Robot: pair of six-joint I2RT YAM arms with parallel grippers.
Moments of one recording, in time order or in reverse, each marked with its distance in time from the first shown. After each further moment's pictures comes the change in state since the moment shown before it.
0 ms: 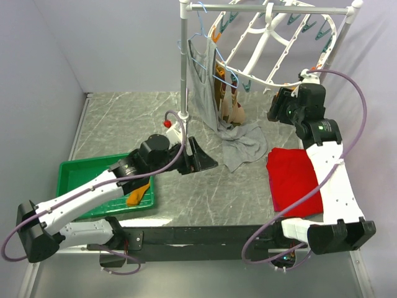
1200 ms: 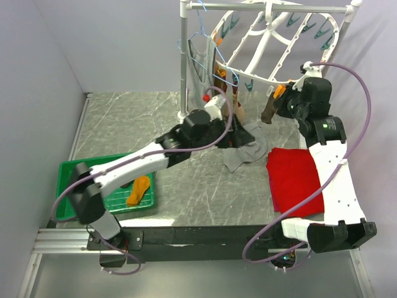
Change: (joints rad) left arm -0.034 0.490 0.425 0.181 -0.041 0.170; right arm -0.002 0.023 0.057 0.033 -0.096 0.009
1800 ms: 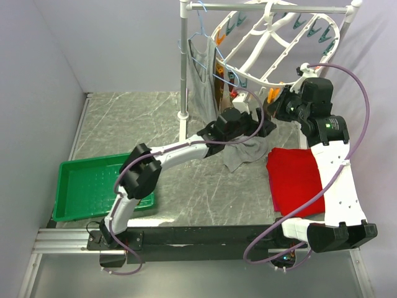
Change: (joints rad) left arm -0.002 0.544 0.370 0.298 -0.120 0.154; right arm 0.000 0.002 0.058 -0.113 -0.136 0.020
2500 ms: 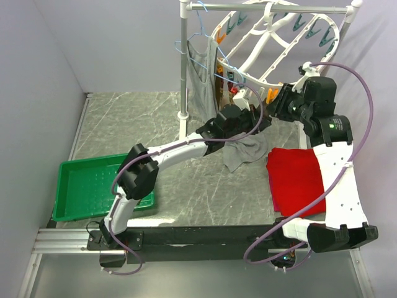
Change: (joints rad) left arm 0.002 0.009 0.056 -0.013 0.054 -0.082; right arm 0.000 -0.001 0.030 -0.052 -0.005 0.005
